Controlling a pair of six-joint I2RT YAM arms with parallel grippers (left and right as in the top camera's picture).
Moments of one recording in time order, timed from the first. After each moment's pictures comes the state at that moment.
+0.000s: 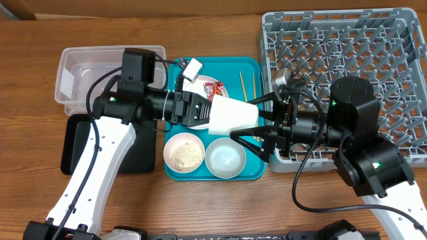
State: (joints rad) left arm -0.21 1.46 1.26 -0.68 1.54 -0.28; right arm 0.39 1.06 1.14 -0.45 -0.94 0.23
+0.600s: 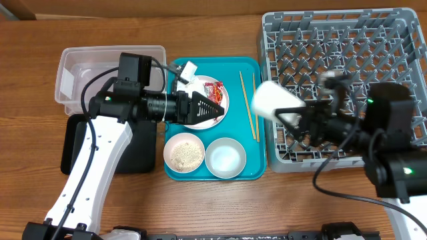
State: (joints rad) left arm -0.18 1.46 1.26 -0.82 1.16 -0.25; right arm 0.09 0.99 1.14 -0.81 -0.72 0.28
